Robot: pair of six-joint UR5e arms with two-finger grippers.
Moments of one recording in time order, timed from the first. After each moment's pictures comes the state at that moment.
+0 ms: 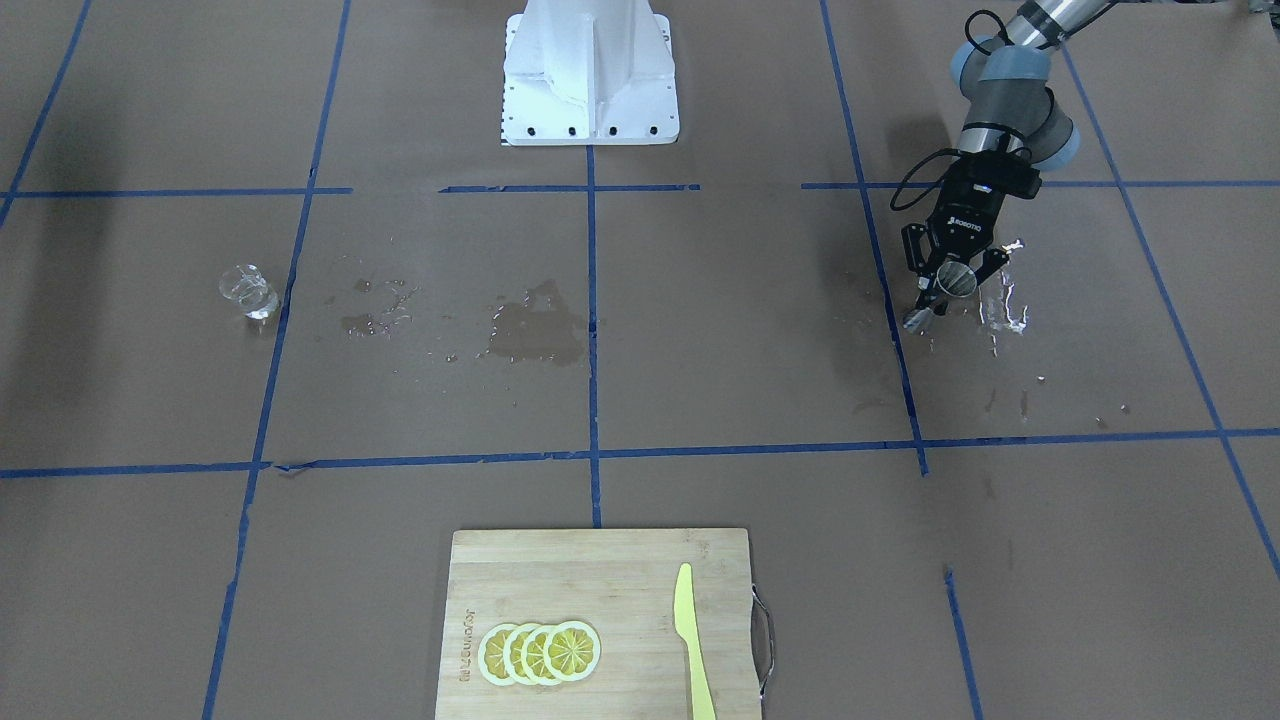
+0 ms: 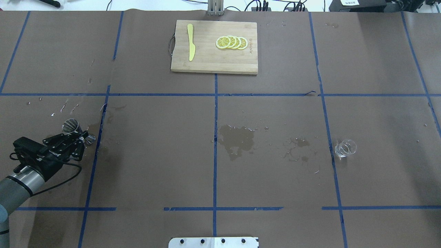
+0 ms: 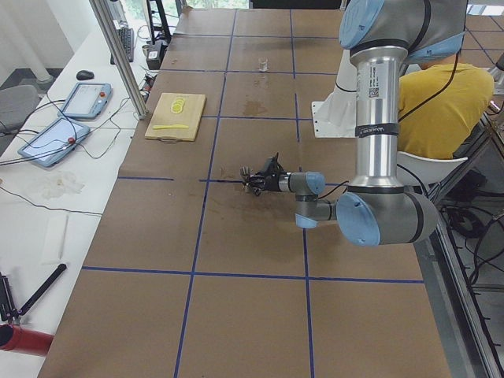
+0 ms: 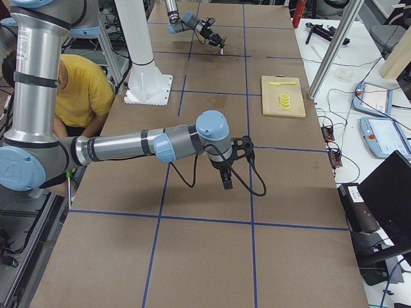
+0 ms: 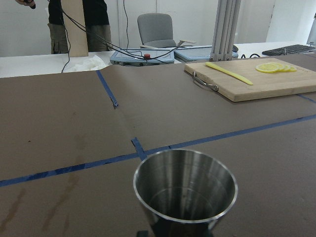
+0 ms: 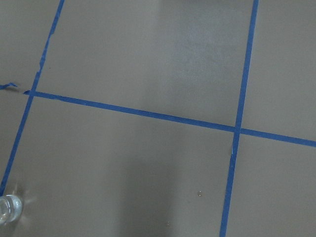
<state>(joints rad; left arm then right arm) -0.27 -1.48 -1.47 -3.24 -0.87 -0.82 1.54 -1.74 1.91 -1.40 2.41 0.09</state>
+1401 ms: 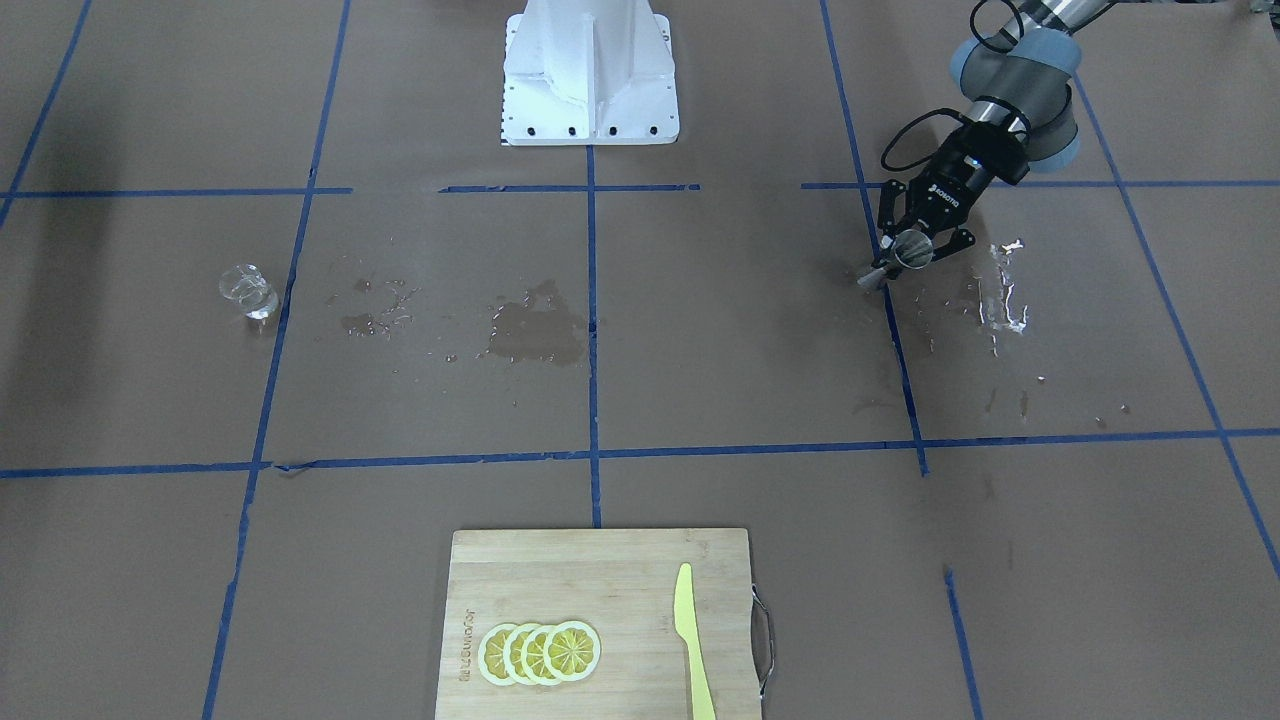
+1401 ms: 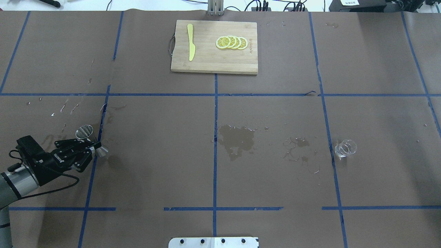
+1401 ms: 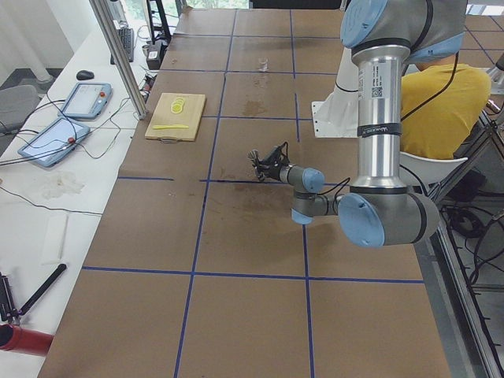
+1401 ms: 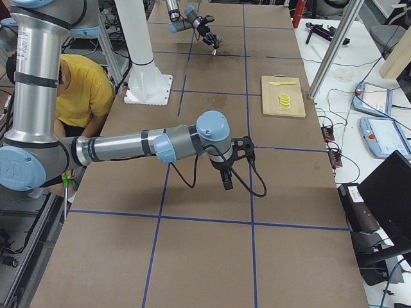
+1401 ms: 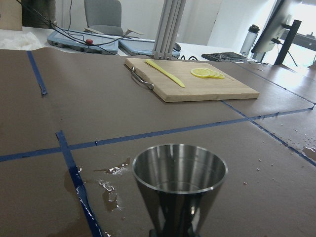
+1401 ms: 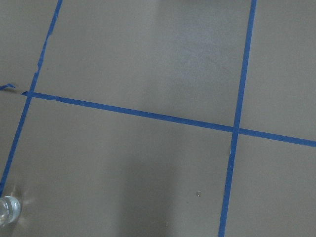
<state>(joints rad) -0.34 -1.49 -1.53 -3.42 -1.22 -0.61 1.54 -1.74 1.91 -1.40 2.41 0.09</state>
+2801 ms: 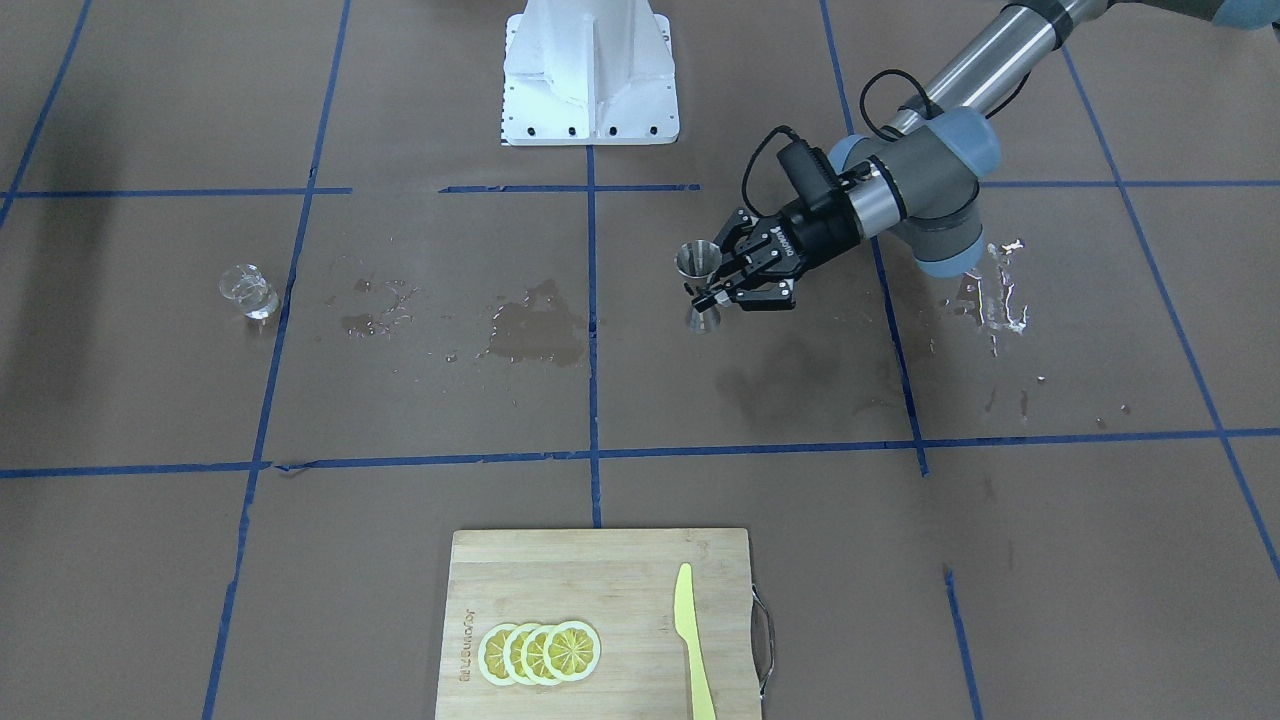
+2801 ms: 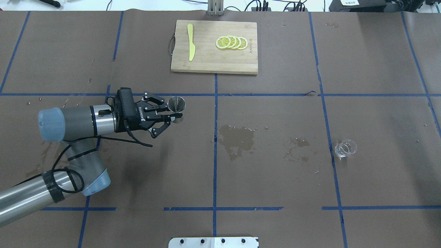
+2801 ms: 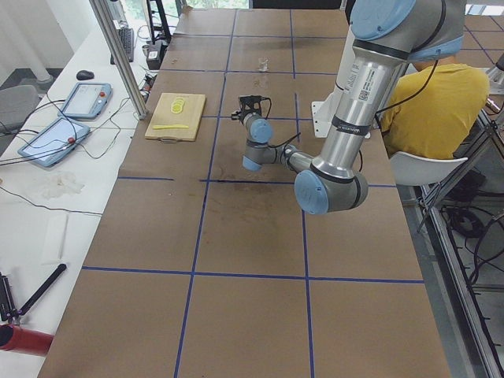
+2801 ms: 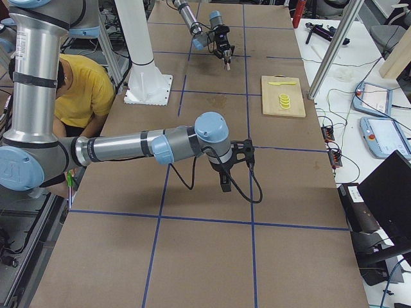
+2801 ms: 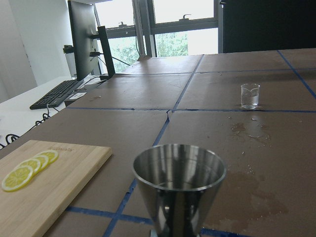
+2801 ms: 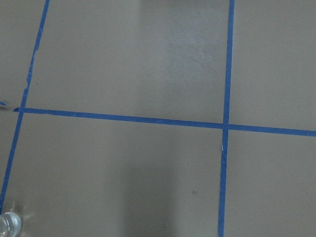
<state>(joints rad) -0.57 -2.04 -1.36 -3.20 -1.80 -0.17 1.56 -1.74 1.91 -1.40 2.41 0.17</state>
